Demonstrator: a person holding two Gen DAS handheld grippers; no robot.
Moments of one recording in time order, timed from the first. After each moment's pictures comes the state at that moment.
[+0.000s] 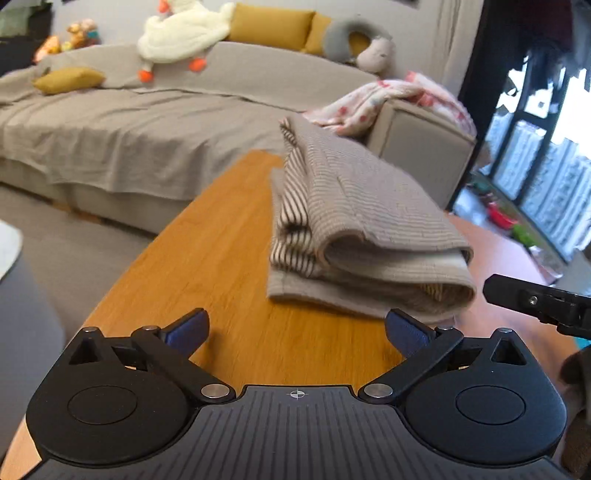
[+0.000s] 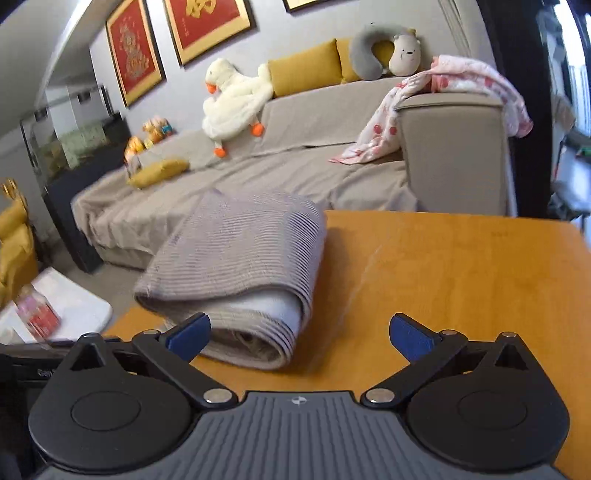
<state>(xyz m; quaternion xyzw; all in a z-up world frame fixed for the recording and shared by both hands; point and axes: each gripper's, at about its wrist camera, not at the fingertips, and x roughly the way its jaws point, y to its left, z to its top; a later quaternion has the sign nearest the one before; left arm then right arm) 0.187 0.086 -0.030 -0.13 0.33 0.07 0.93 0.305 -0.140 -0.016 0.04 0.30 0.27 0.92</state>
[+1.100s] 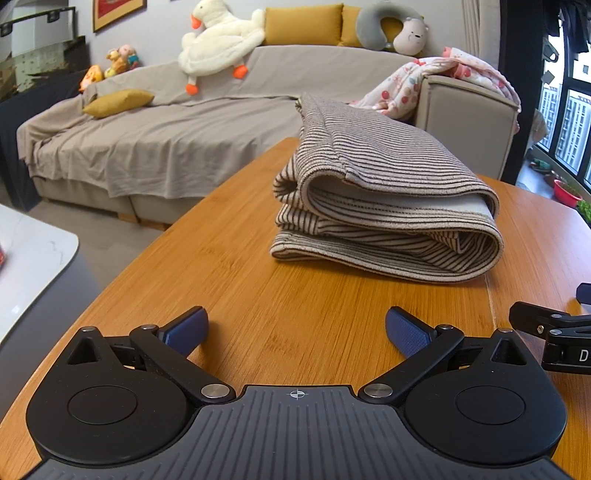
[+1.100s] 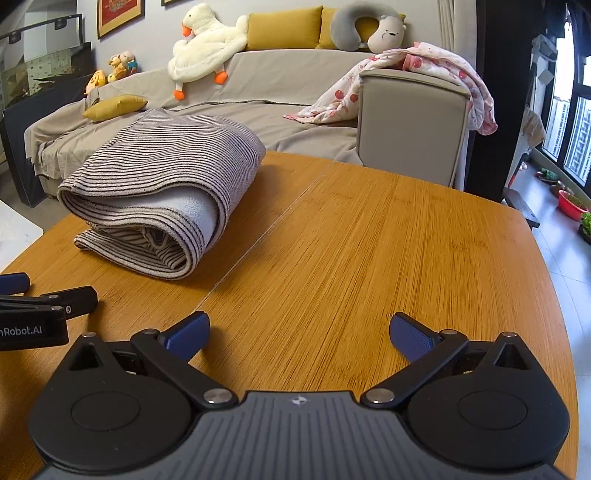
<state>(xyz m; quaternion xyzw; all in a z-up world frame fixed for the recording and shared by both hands) 0.193 0.038 -0.044 -0.06 0.33 0.18 0.92 0.300 -0.156 -0.049 -0.07 0.33 0.20 0.92</state>
